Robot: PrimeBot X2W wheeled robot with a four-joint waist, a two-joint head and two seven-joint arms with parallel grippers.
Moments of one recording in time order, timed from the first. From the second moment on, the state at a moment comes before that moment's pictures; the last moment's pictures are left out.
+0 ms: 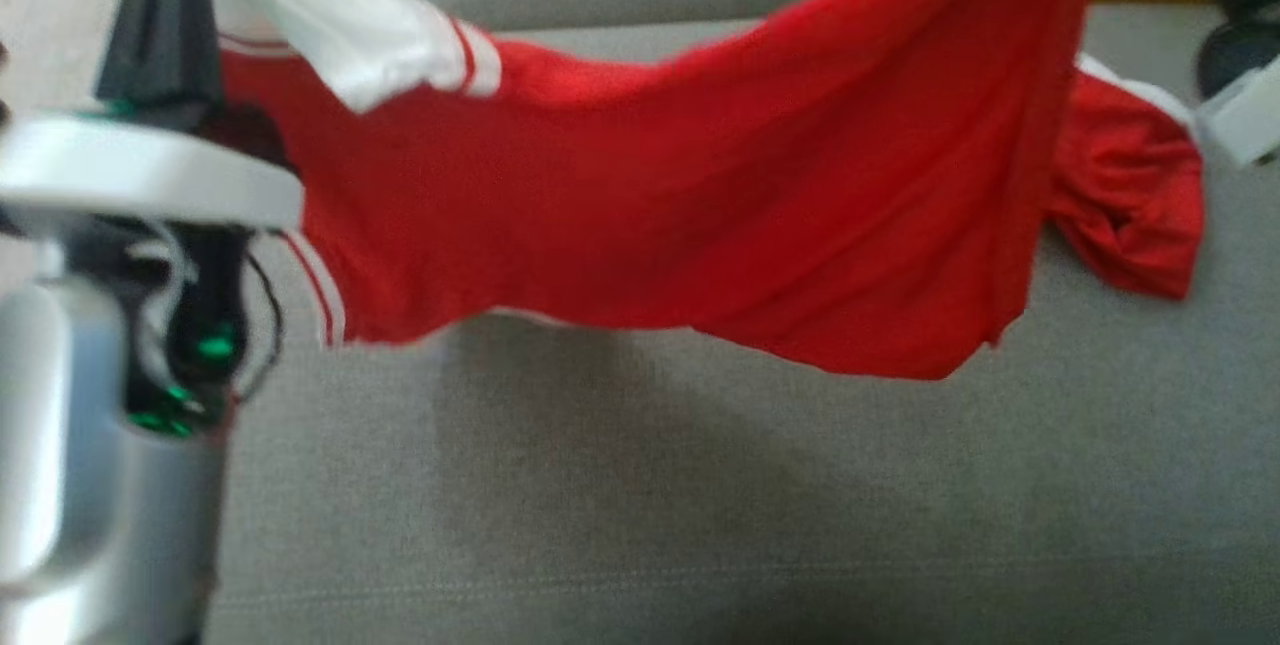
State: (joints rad) left arm -0.47 0.19 -0.14 -0.17 -0.53 0.15 0.06; right arm -0.70 -0.55 0.30 0.01 0.67 0.12 0.52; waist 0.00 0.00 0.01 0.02
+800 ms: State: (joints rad) left arm -1.58 0.18 -0.06 0.53 -0.53 0.08 -0.11; right arm -1.57 -0.23 0.10 0.69 0.39 0.12 0.03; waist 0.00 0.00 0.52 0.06
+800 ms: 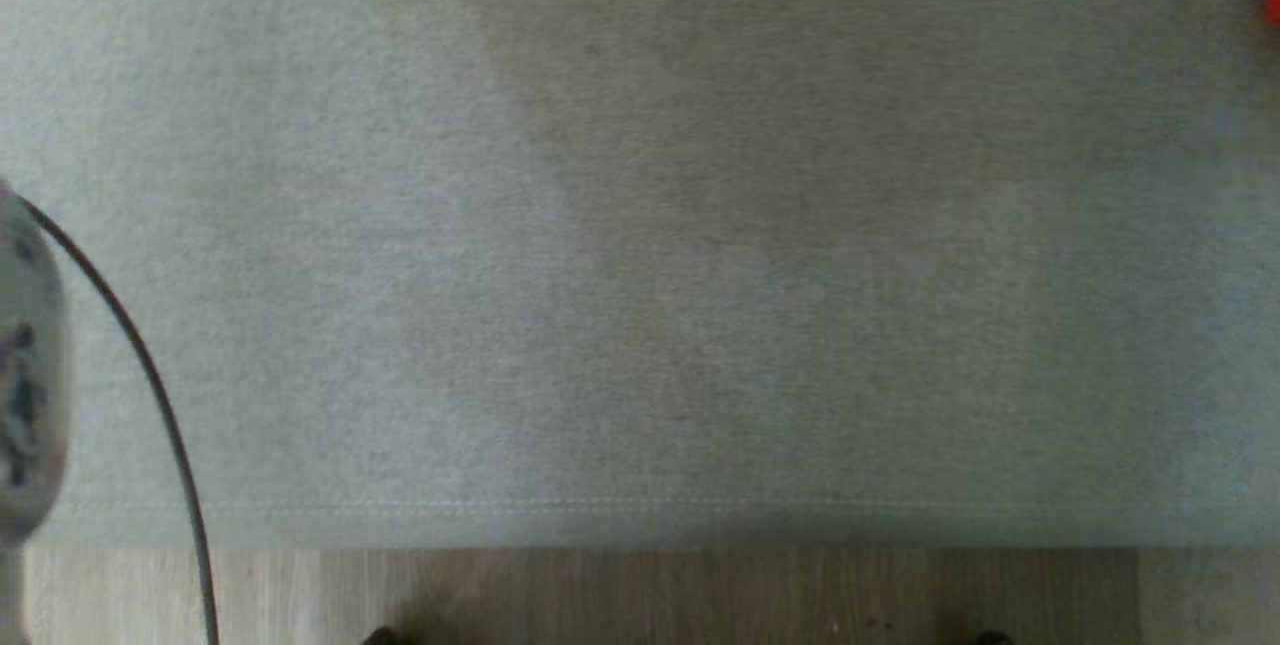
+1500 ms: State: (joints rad) left arm -0.78 0.16 -0.27 0.75 -0.52 -0.09 -0.20; right arm -0.90 -0.20 0.00 0.95 1.00 0.12 0.37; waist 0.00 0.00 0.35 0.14
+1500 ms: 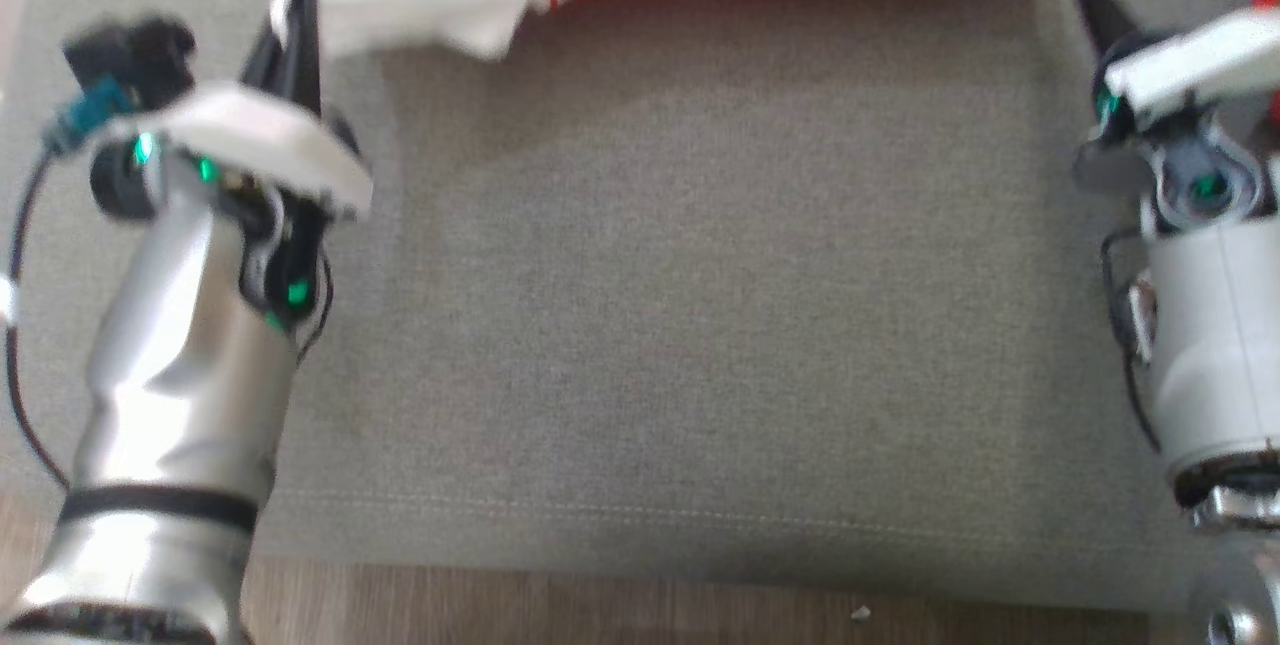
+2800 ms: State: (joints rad) left arm -0.29 0.47 -0.56 0.42 -0.73 -0.13 0.07; right arm -0.50 -0.41 0.29 0.70 0.87 0.12 0.75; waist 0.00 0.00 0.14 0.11
